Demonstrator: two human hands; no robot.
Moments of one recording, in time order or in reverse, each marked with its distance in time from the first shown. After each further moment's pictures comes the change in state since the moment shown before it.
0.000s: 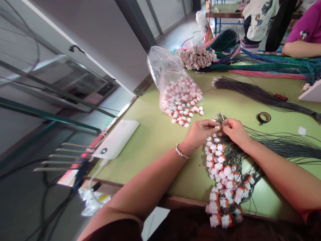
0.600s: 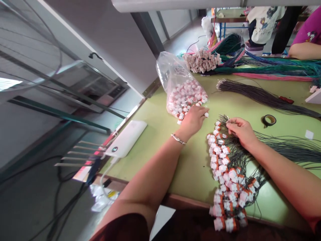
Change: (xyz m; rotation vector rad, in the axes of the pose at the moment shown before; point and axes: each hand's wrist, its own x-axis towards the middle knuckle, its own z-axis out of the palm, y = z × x) left_hand 0.037 0.021 -0.058 0.960 0.042 0.428; right_hand 0.001 -0.003 -0.006 0.252 0.016 0.010
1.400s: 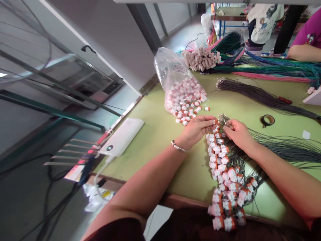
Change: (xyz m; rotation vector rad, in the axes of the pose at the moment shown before) left_hand -0.023 0.035 0.016 -1.332 -0.102 -0.658; right_hand -0.011 -0.003 0.008 -0.397 -0.023 -0.070
